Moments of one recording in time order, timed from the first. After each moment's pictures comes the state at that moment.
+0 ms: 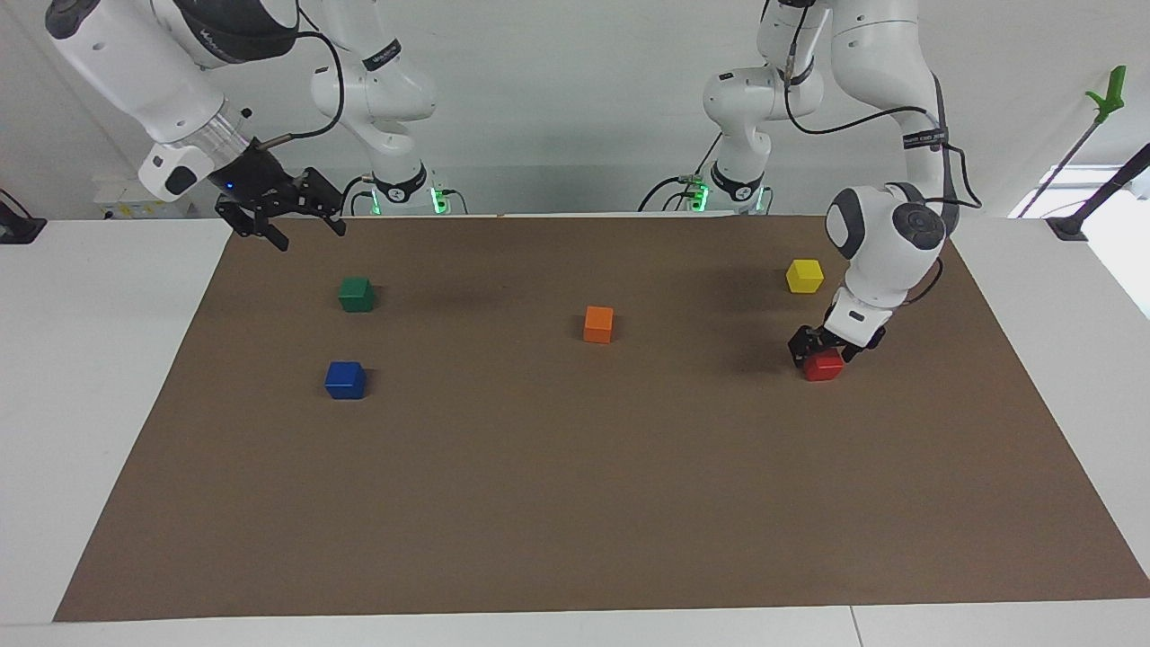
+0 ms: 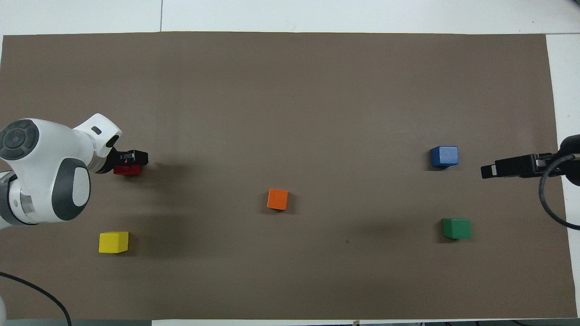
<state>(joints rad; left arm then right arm) 0.05 0.16 -0.08 -2.19 0.00 2.36 -0.05 -0.10 -0.17 -0.05 -1.93 0.42 1.64 -0.24</state>
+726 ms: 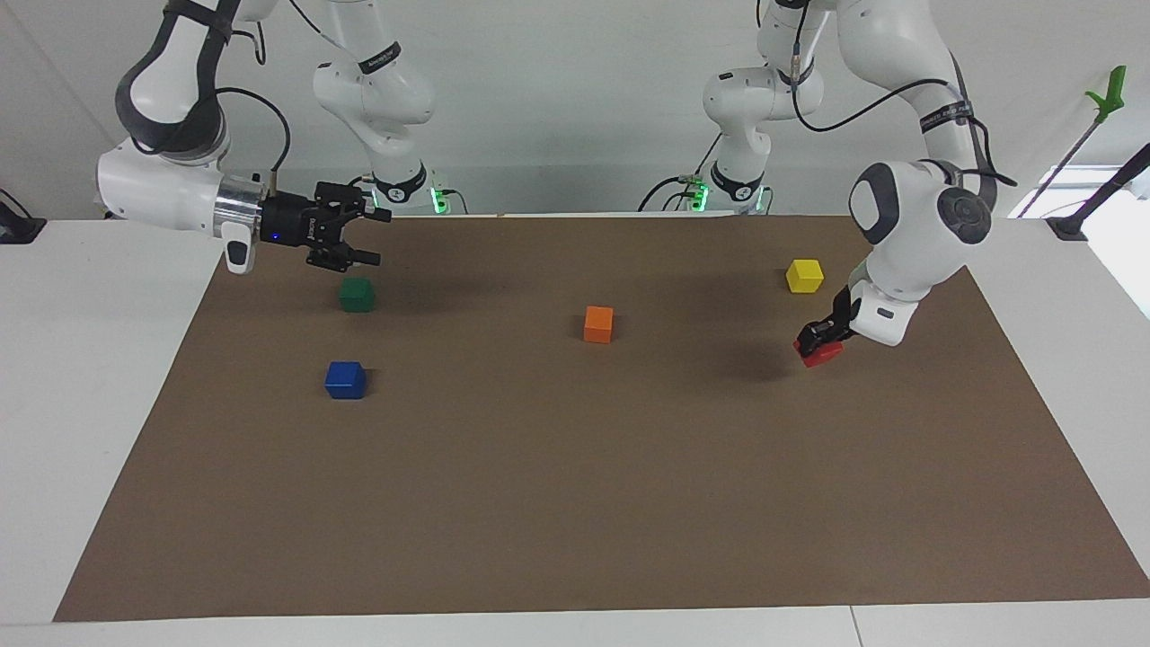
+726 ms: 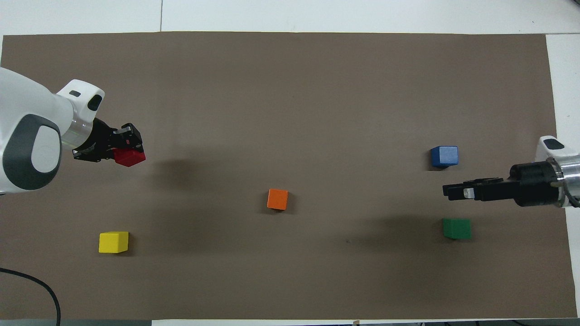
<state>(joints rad) 0.03 0.15 -0.11 -1.85 -0.14 1.88 -0.35 -0.23 -0.10 -0.05 -2.22 1.12 1.47 -0.70</state>
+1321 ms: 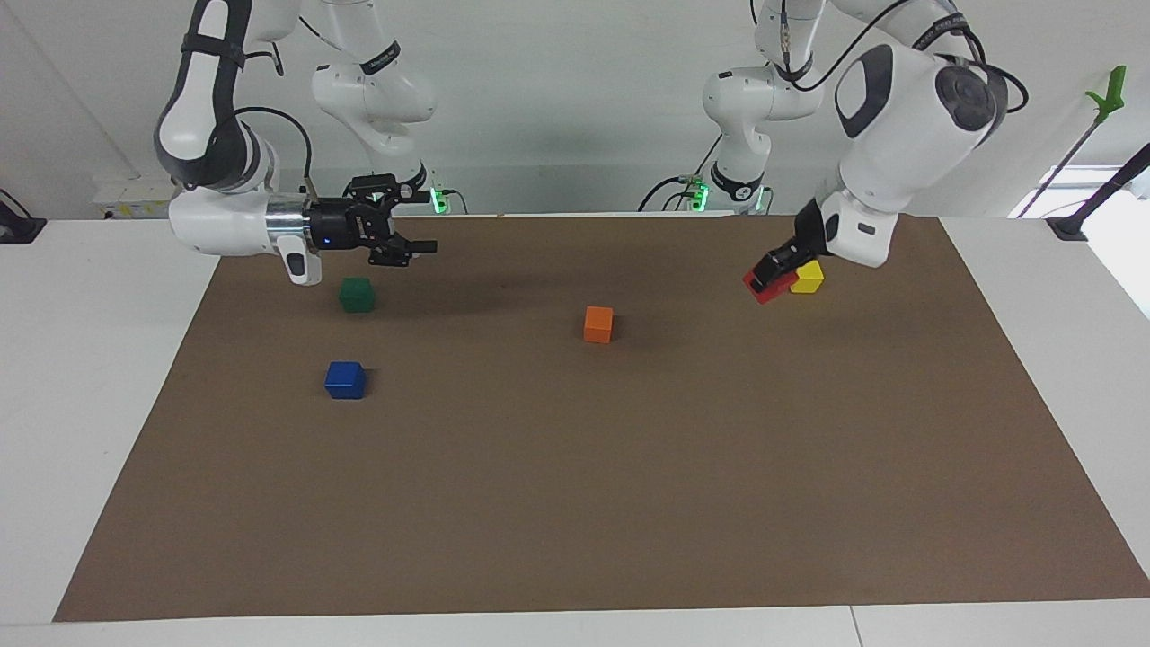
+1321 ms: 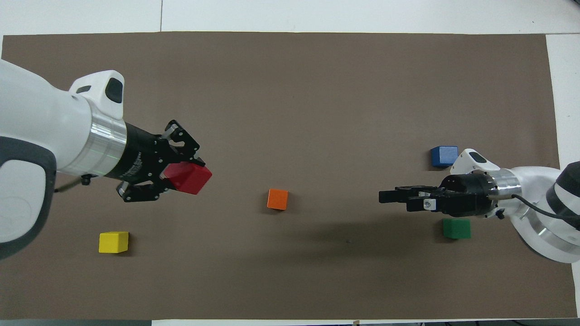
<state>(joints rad) -0.01 -0.06 -0.35 -1.70 -0.41 1.62 -1.17 -0.03 -0.07 -0.04 -2.41 1.67 1.32 -0.90</state>
